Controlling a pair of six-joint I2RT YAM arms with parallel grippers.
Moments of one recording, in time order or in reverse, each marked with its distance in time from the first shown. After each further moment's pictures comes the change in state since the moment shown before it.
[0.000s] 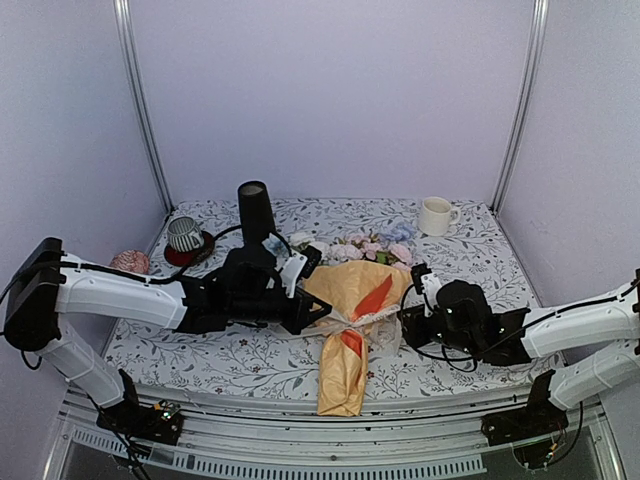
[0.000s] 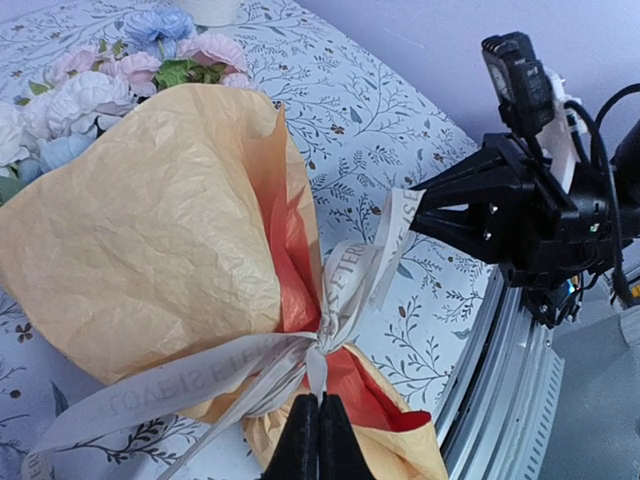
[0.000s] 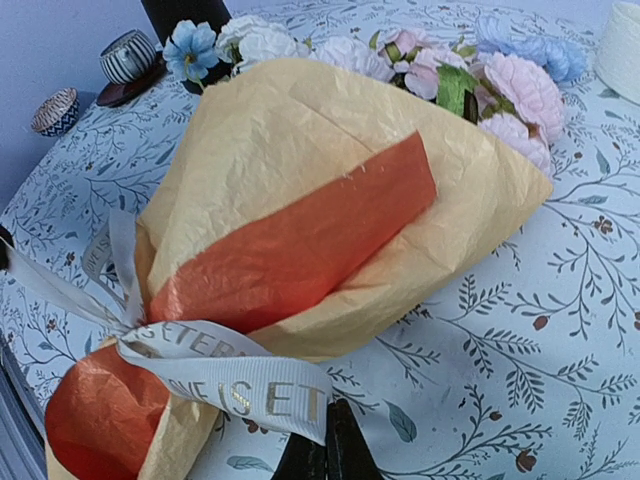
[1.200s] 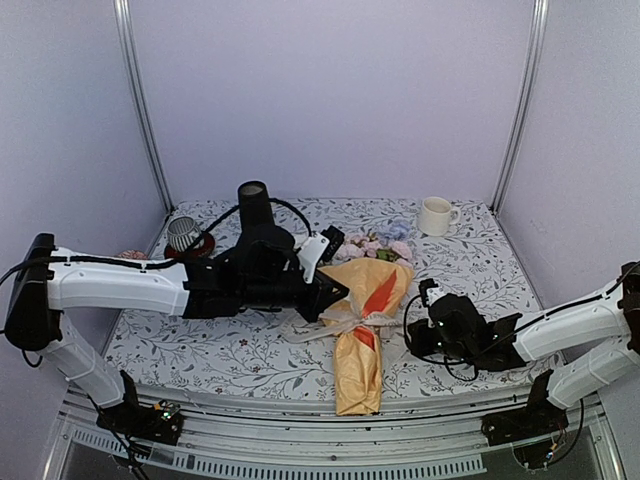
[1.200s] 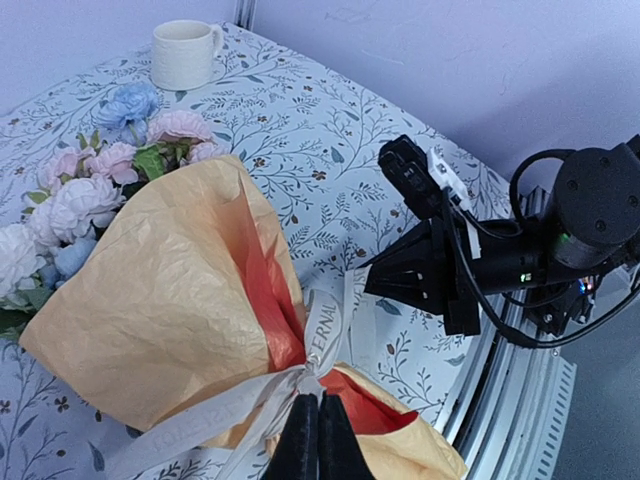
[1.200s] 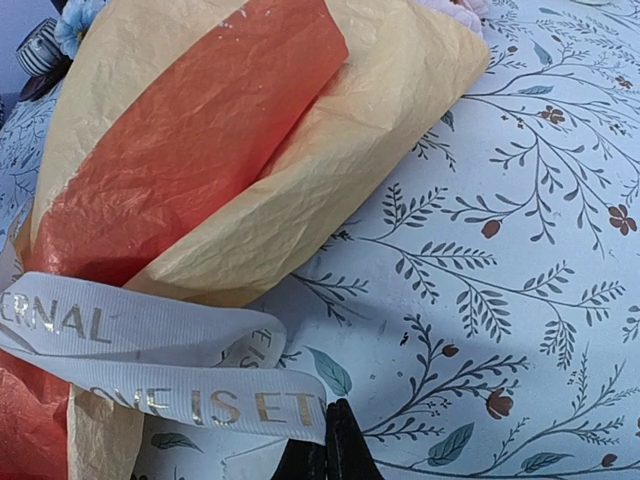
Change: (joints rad) left arm -0.071 0.017 0.216 -0.178 -0.104 0.132; right arm 0.000 0.069 -0.035 -0.060 0.076 0.160
